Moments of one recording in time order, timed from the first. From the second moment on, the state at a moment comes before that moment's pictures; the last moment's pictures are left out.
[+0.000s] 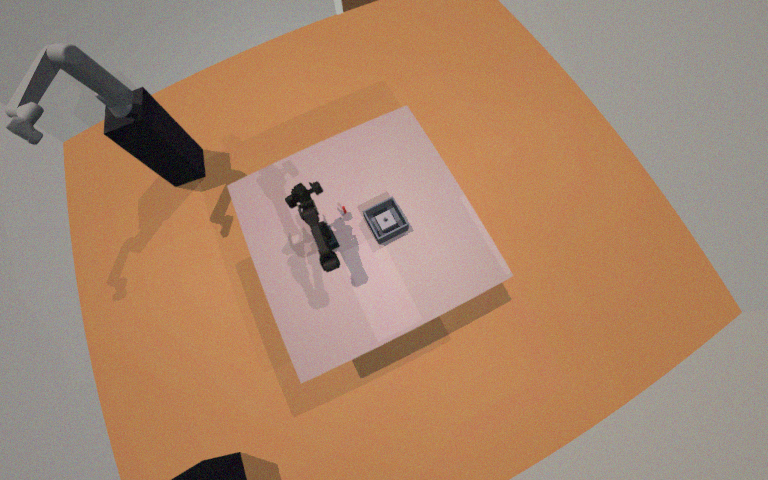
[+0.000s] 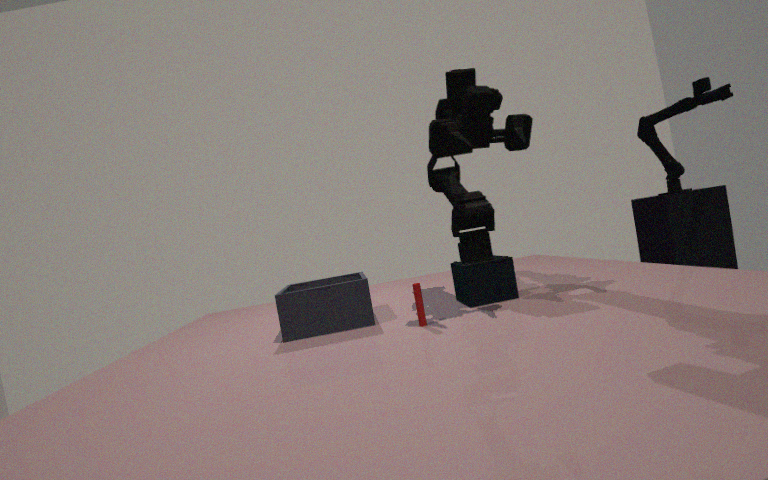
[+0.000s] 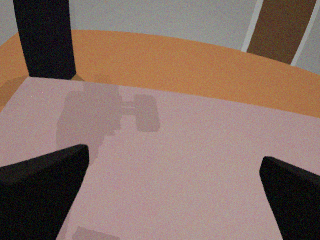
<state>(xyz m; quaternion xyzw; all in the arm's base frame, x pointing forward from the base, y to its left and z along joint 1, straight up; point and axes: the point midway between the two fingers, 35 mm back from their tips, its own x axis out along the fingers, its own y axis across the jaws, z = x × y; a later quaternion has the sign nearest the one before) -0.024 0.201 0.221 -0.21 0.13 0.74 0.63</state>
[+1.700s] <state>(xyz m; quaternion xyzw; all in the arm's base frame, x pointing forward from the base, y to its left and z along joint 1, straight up) 0.103 0.166 0.140 0.14 0.61 0.12 0.77</state>
